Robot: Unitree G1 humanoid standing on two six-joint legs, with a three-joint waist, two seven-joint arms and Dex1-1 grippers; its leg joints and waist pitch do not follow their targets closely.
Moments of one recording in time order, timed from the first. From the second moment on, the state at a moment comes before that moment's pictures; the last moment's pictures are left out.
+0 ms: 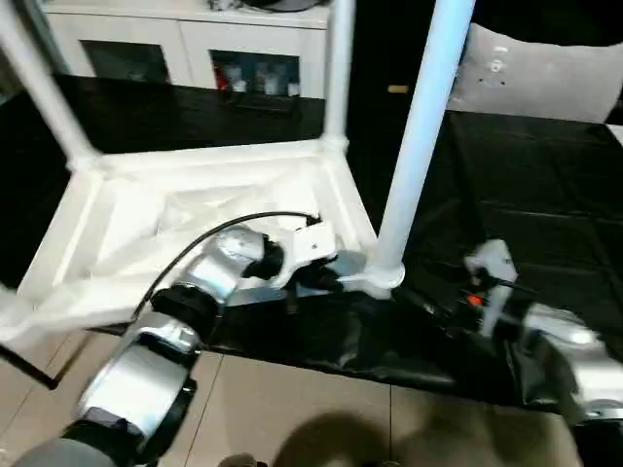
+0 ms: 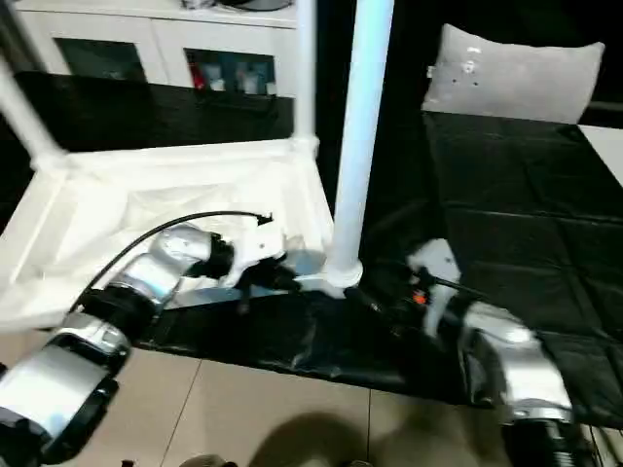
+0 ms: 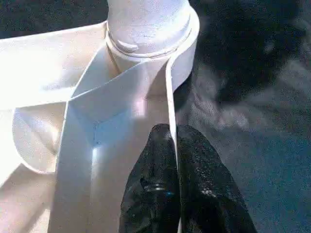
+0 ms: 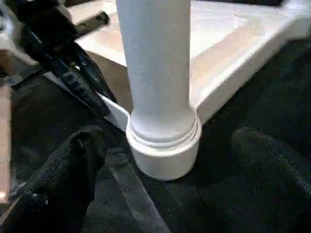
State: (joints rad) left arm -0.84 0.24 -0.35 0.95 0.16 -0.16 -1.19; right arm -0.19 -0.45 -0.06 0.20 0.29 0.21 1.00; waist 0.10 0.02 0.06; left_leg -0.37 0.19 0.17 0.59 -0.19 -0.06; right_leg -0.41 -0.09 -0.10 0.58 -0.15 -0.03
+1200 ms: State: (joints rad) left arm -0.82 0.30 -0.43 0.89 0.15 -0.30 -1.47; right arm -0.28 -0.52 0.11 0.19 0.34 0.34 1.30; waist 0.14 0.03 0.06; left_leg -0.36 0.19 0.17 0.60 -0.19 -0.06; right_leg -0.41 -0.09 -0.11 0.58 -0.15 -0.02
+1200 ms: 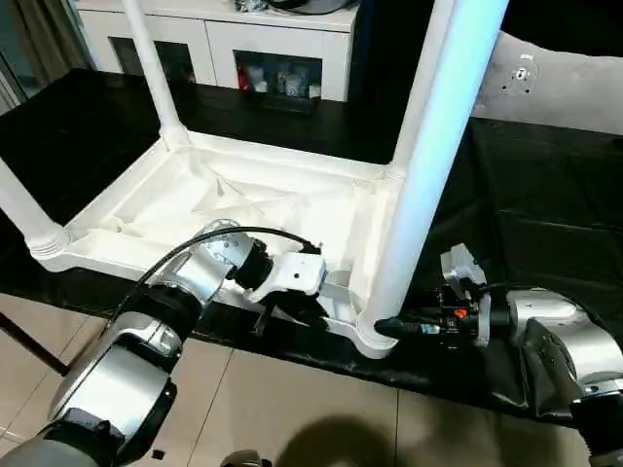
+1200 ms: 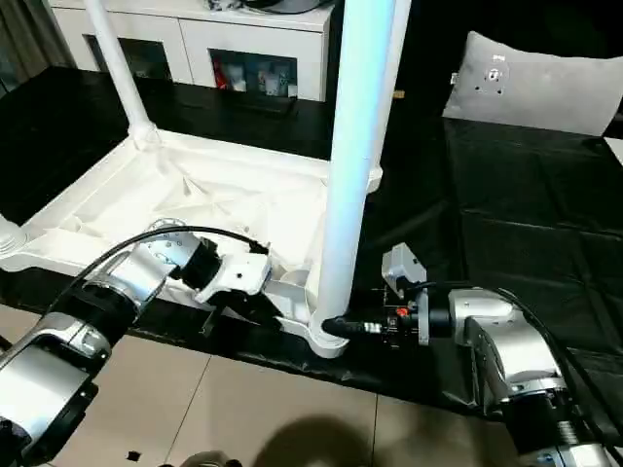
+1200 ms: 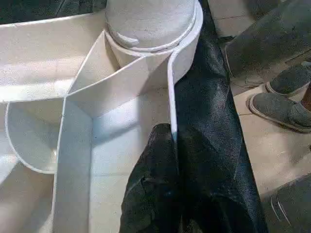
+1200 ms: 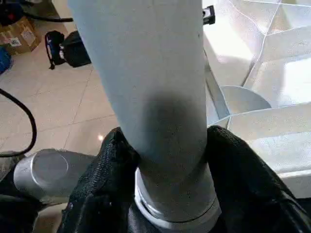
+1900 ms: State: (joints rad) left arm -0.86 0.03 -0.29 0.98 0.17 0.08 -0.83; right arm -0.33 -0.08 -0.07 0.13 0.11 0.46 0.26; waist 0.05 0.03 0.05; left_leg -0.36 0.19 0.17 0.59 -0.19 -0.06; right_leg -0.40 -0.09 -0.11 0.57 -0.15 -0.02
